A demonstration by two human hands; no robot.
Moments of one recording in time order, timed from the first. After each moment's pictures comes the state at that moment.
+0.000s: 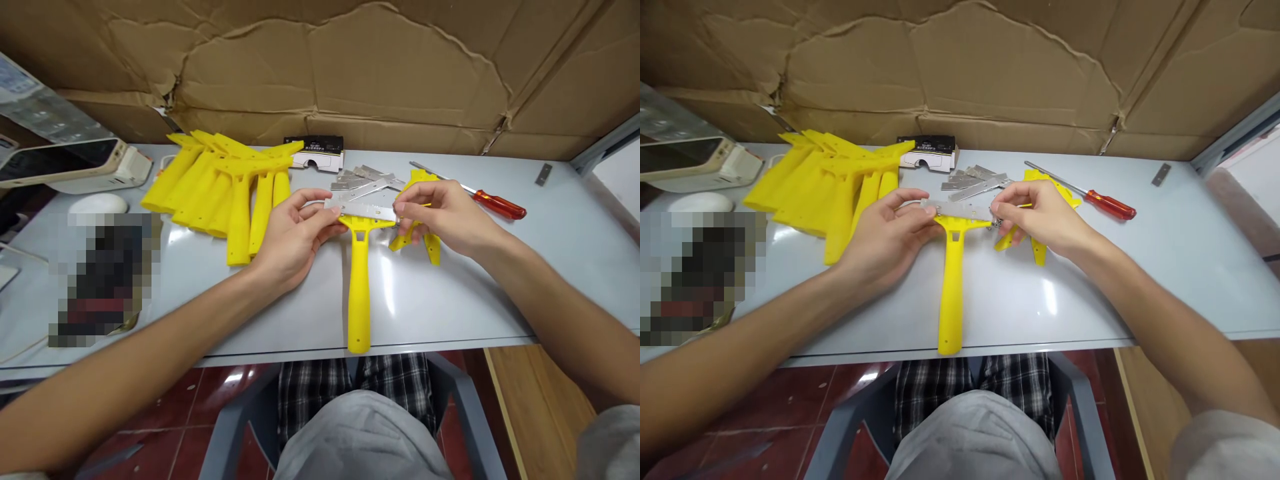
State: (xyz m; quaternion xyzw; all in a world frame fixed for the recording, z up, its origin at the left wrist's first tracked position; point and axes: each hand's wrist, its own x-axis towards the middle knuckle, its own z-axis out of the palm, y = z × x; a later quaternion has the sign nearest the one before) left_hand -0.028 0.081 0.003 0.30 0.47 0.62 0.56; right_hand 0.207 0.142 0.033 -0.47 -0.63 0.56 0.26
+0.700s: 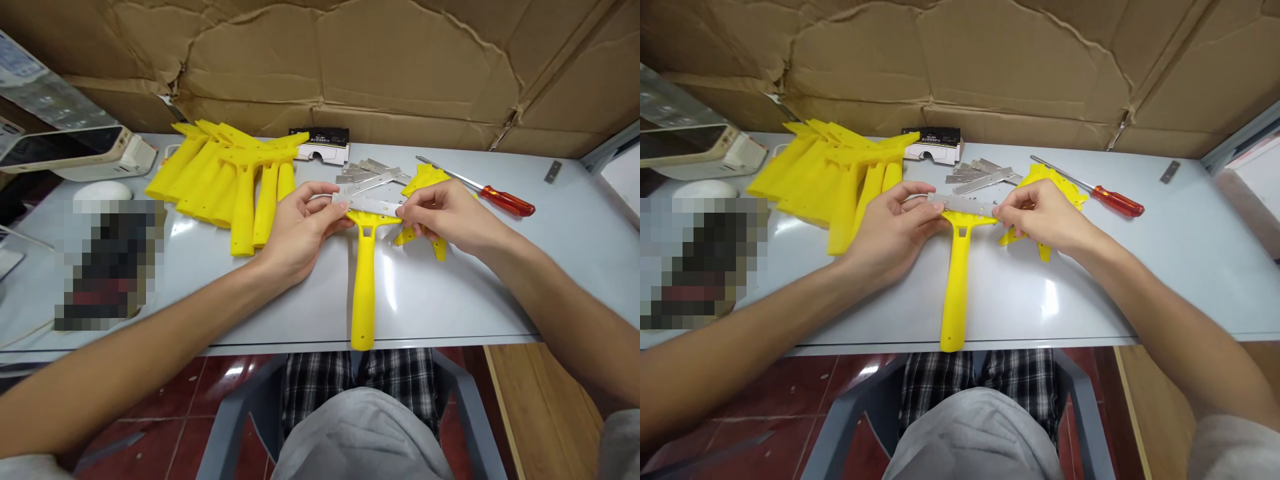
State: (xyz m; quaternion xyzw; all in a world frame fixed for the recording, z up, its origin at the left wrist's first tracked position) left_hand -0.026 0.081 -0.002 0.33 0.48 0.61 0.53; right_hand 0.204 0.137 0.039 -0.52 -0.68 0.48 0.18
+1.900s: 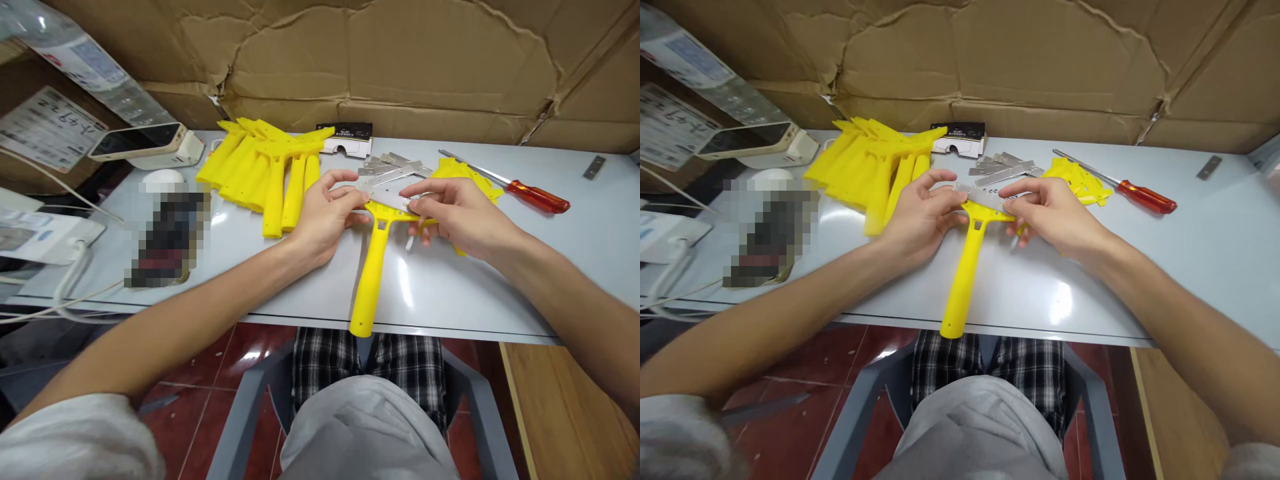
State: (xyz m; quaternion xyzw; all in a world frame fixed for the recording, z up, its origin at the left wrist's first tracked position) left_hand -0.018 0.077 0.007 0.31 0.50 0.61 0.53; right_hand 0.187 0.120 0.026 -0.45 -0.60 0.61 0.26
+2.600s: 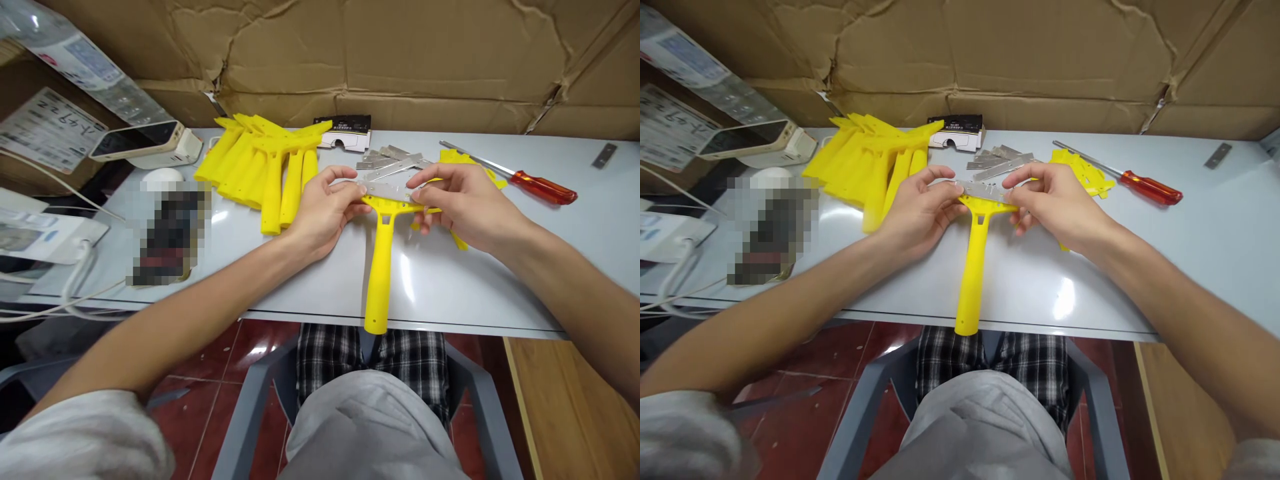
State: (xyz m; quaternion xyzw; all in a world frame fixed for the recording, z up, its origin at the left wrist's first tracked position) left_hand -0.021 0.083 0.000 0.31 0.51 0.60 0.53; right_hand 0.193 0.126 0.019 -0.45 -0.60 0.60 0.29
